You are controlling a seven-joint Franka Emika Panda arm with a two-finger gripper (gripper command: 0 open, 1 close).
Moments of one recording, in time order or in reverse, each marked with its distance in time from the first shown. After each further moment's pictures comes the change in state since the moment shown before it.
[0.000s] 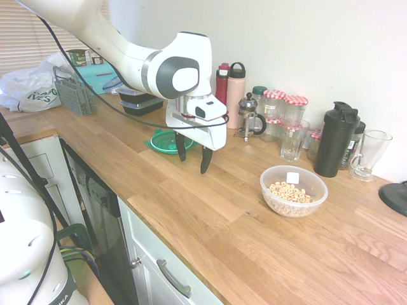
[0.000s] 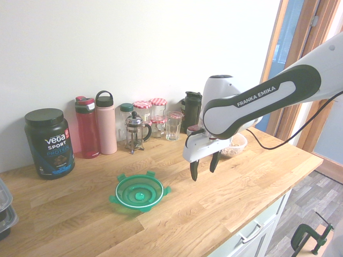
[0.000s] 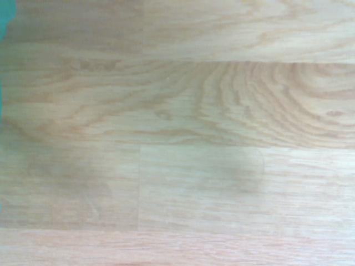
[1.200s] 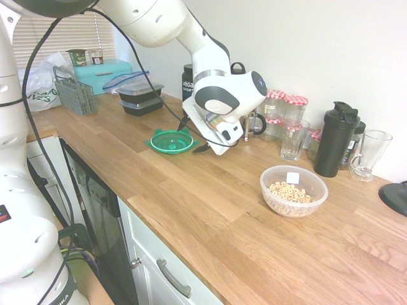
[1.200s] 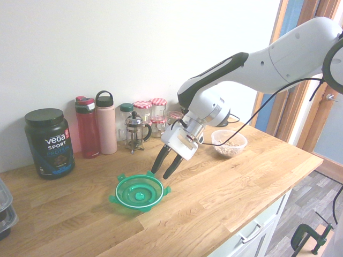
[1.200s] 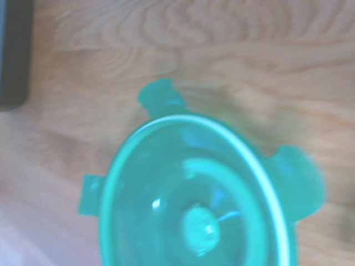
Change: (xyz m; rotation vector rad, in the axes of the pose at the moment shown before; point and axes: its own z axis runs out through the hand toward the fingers) arm 0.059 -0.081 0.046 0.534 -0.583 -0.185
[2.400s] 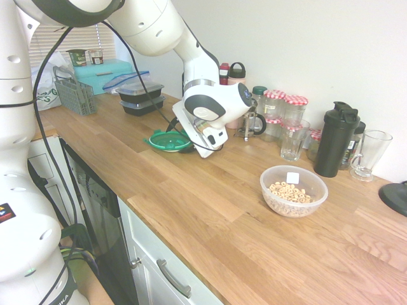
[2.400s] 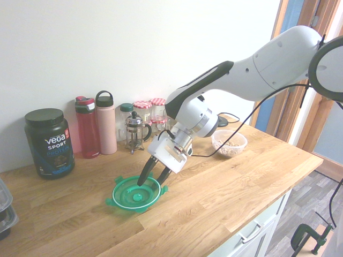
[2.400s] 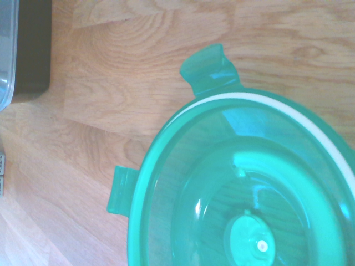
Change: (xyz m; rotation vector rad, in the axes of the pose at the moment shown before) arm -0.004 -0.010 0.060 0.013 -0.064 0.037
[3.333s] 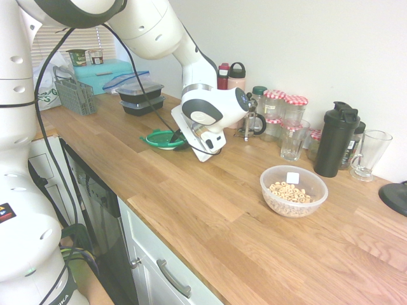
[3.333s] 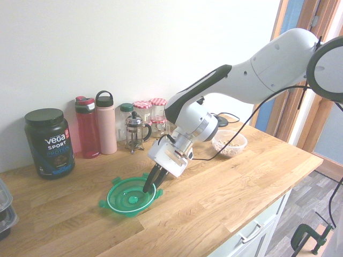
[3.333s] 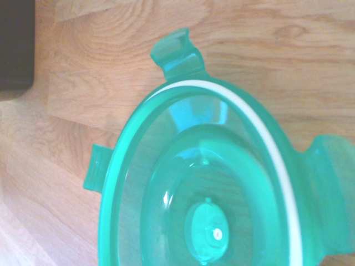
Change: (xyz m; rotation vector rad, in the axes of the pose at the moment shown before) arm 0.001 0.008 0.009 -0.003 0.011 0.010
